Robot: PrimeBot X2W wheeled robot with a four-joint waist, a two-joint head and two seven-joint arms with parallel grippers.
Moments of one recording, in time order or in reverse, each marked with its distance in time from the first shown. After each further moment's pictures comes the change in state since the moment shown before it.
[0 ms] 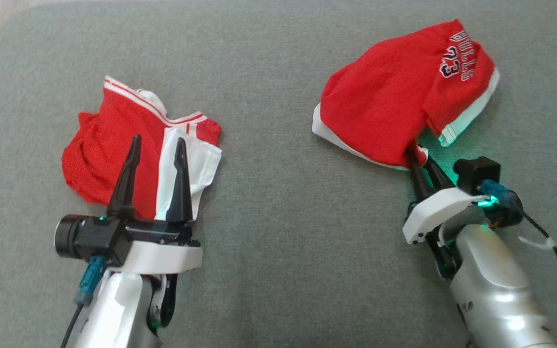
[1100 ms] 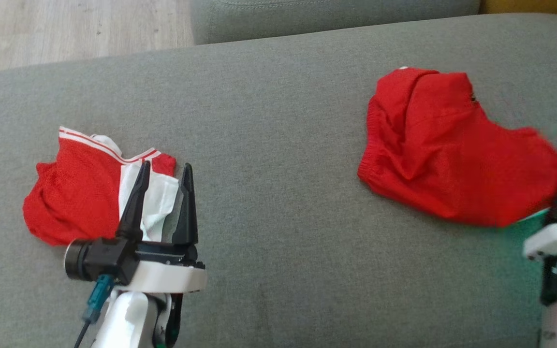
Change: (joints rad) left arm 0.068 -0.031 0.015 0.022 0.009 -0.026 -0.002; right arm 0.203 0.009 -0.703 -0.306 -0.249 0.000 0.011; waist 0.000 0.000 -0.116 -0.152
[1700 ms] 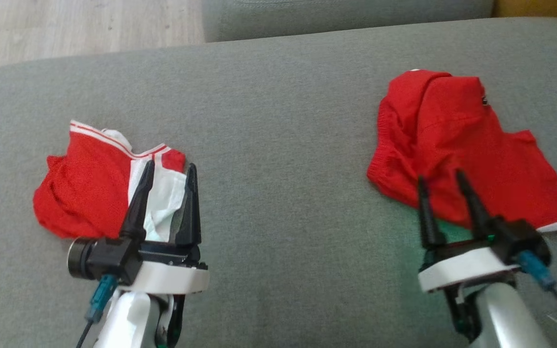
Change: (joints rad) left arm 0.000 -0.007 0.004 0.000 0.017 -0.017 0.000; right arm 0.198 -0.001 0.628 -0.290 0.230 0.000 -0.038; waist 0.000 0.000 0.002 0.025
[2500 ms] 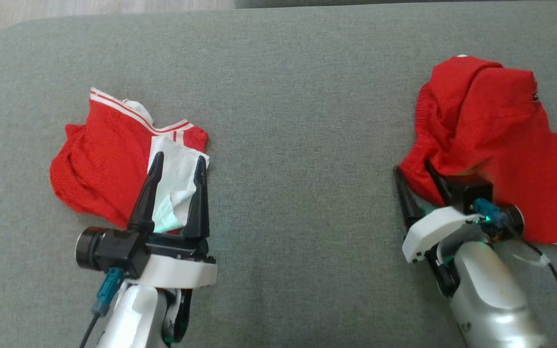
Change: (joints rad) left arm -0.027 -0.012 -0.020 0.000 0.000 -0.002 0.000; right arm -0.307 -0.003 0.058 0.506 -0.074 0.000 0.032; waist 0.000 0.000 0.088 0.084
